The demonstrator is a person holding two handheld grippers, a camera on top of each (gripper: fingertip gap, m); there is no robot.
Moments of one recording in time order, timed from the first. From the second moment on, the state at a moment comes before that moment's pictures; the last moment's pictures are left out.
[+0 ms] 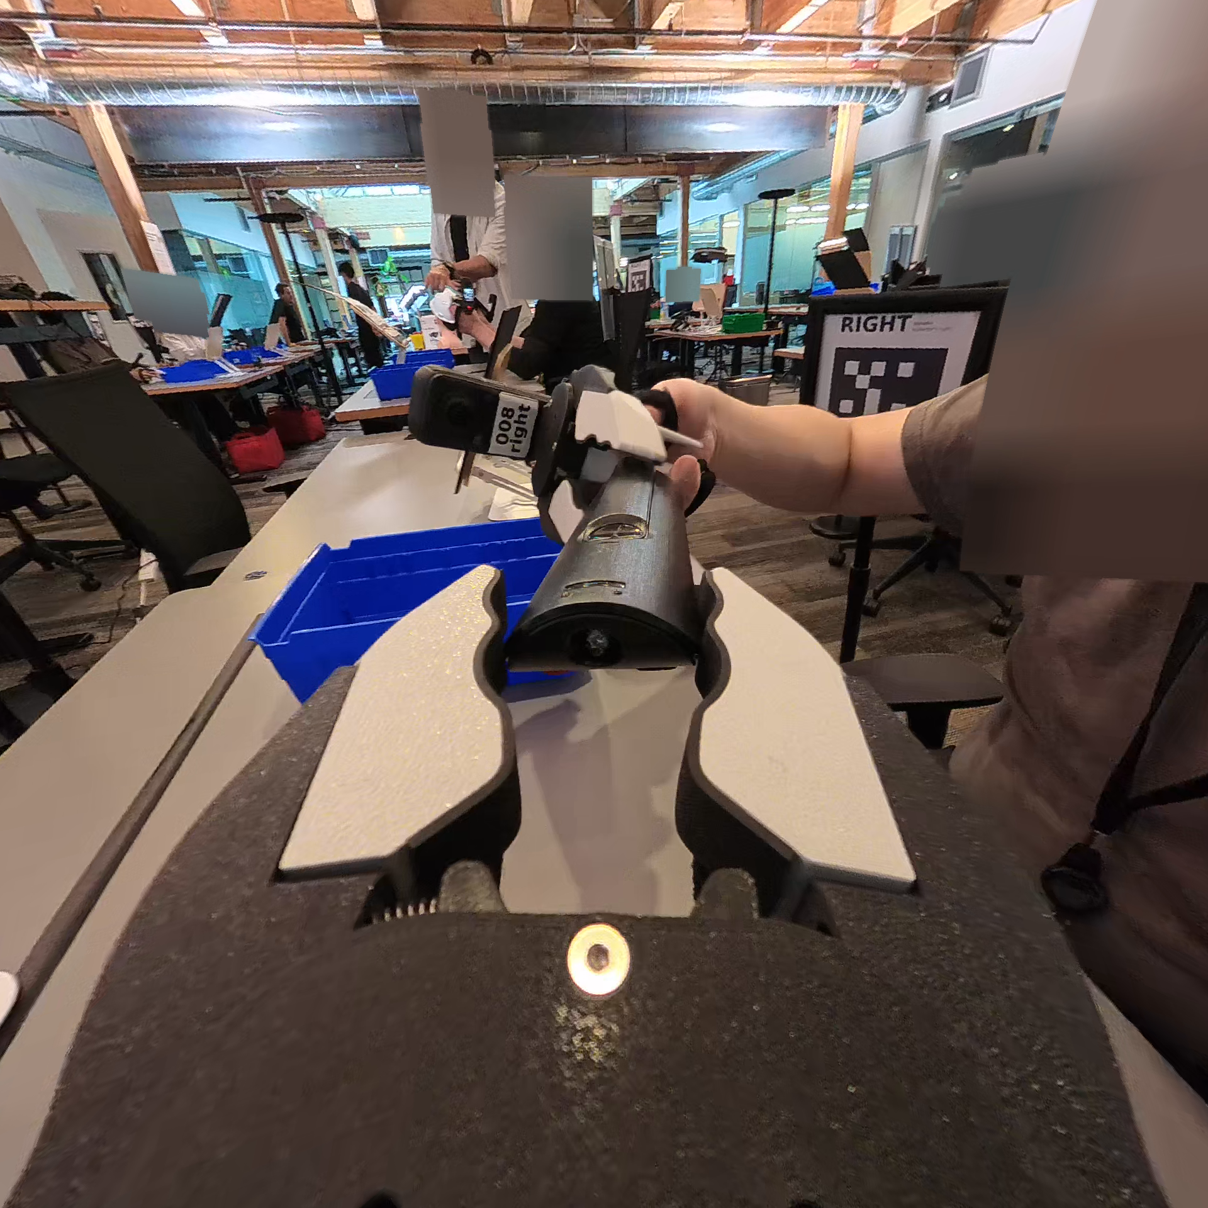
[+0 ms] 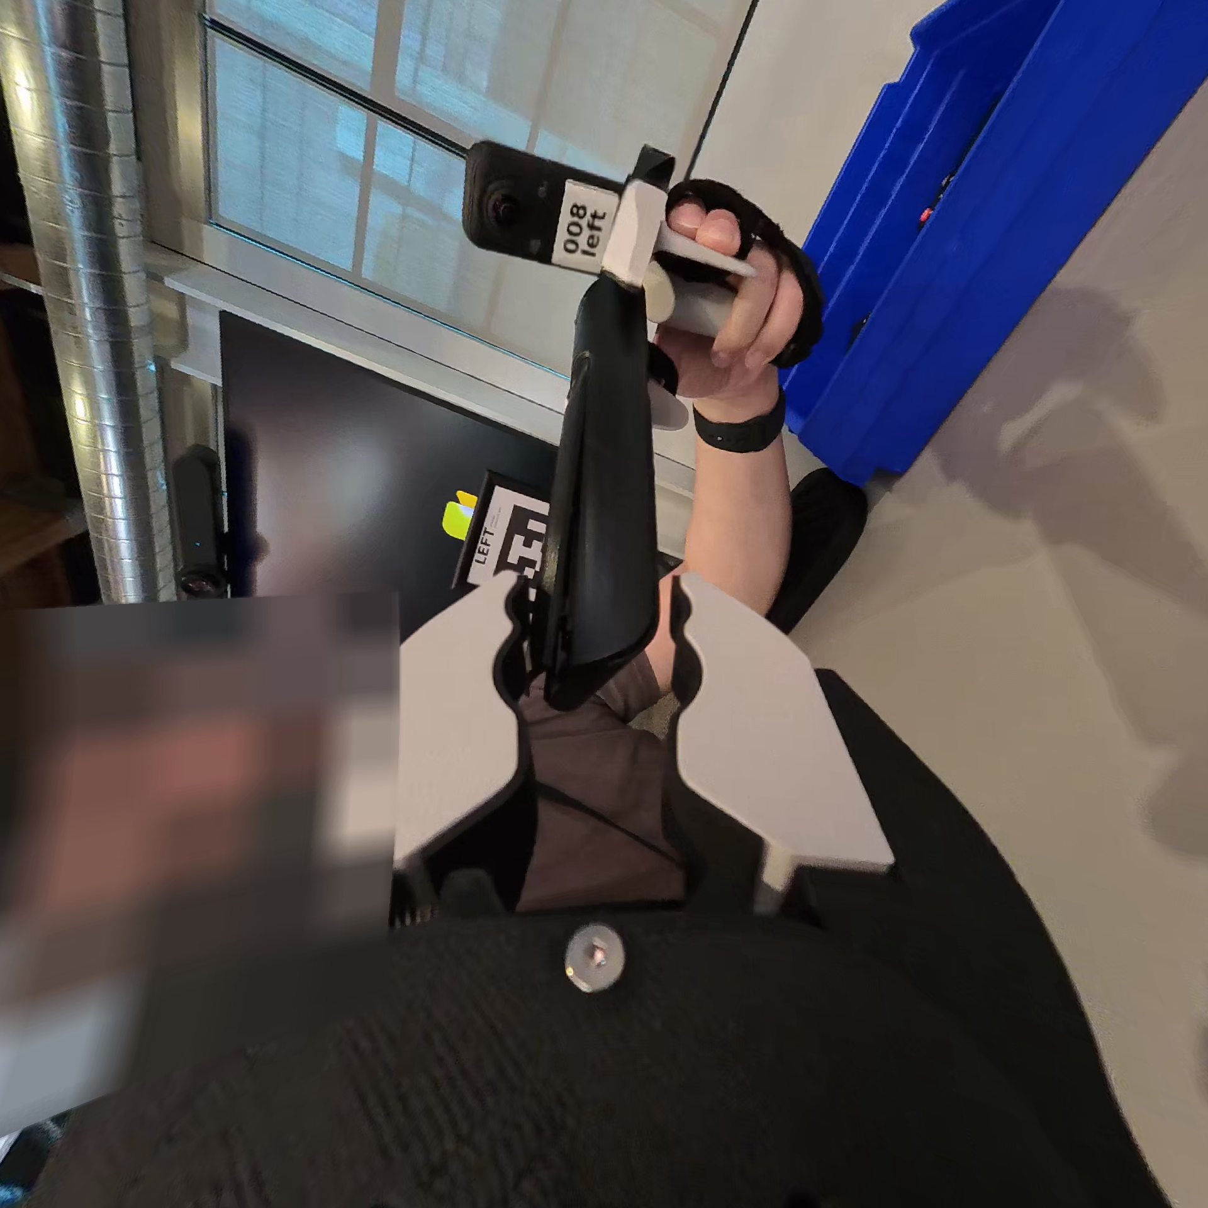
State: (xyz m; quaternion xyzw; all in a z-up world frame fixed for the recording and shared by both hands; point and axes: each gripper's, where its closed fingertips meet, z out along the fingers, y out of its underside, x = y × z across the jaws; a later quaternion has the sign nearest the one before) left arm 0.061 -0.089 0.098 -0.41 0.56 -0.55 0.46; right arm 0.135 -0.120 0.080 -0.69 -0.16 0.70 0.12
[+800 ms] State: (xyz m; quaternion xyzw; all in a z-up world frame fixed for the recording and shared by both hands) left arm 0.055 -0.092 0.103 -0.40 0.57 -0.54 0.47; right arm 0.140 -0.126 0.087 -0.68 -0.14 0.71 0.11
